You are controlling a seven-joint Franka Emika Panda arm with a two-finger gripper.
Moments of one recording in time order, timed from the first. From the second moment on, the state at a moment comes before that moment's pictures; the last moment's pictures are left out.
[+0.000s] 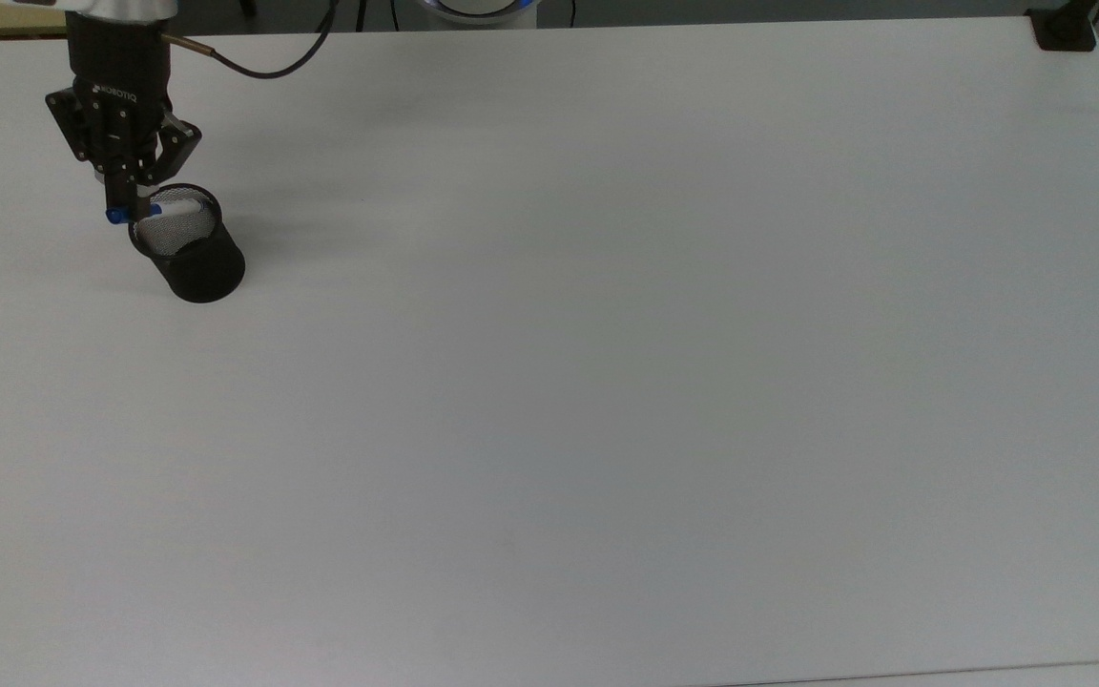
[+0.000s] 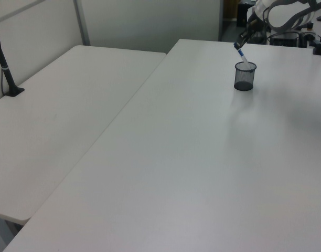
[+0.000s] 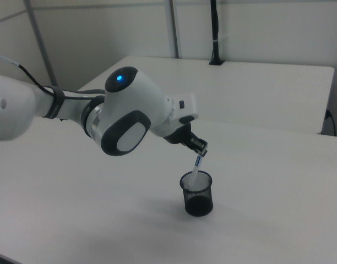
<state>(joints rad) -0.32 0.04 -0.07 -2.15 0.08 2.79 -0.15</state>
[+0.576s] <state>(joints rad) -0.30 0.05 -0.07 -2.14 0.08 2.71 -0.15</state>
